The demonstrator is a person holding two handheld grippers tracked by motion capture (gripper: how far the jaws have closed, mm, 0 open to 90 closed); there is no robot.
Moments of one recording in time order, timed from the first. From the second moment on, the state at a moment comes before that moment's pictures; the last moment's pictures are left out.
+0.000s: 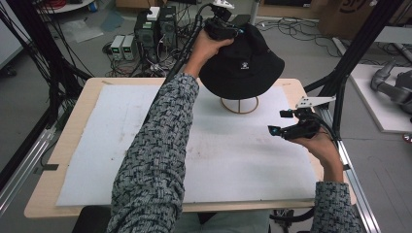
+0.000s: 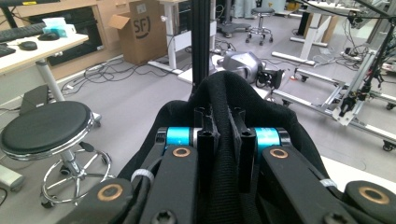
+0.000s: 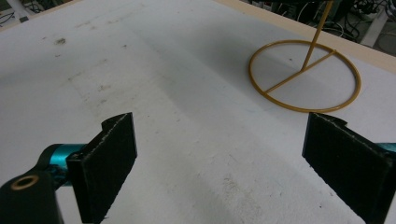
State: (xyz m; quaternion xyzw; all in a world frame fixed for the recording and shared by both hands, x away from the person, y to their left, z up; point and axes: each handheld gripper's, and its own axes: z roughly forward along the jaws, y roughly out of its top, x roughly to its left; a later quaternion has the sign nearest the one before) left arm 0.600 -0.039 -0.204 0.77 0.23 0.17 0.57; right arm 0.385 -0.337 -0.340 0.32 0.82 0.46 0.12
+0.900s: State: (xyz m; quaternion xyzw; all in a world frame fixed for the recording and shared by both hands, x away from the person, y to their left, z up) left arm 0.602 -0.047 -0.217 0.79 0.22 0.15 0.55; right arm 0.386 -0.335 -0.341 0.32 0.82 0.46 0.12
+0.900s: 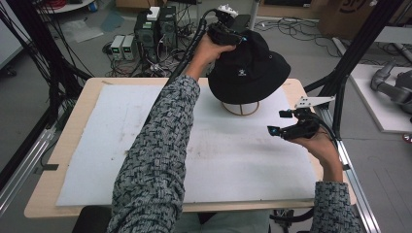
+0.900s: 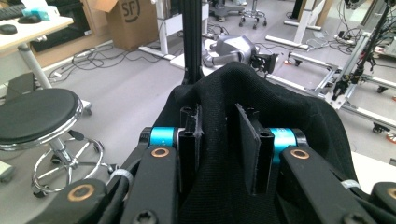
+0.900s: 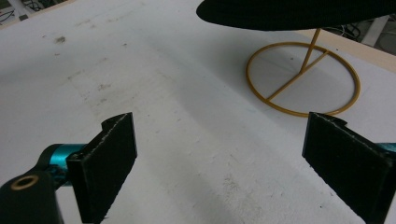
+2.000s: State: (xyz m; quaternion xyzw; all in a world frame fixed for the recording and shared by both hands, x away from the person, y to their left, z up) left arm 0.599 -0.037 -0.216 0.83 0.21 0.13 0.51; right arm 0.386 -0.334 -0.341 0.32 0.82 0.46 0.12
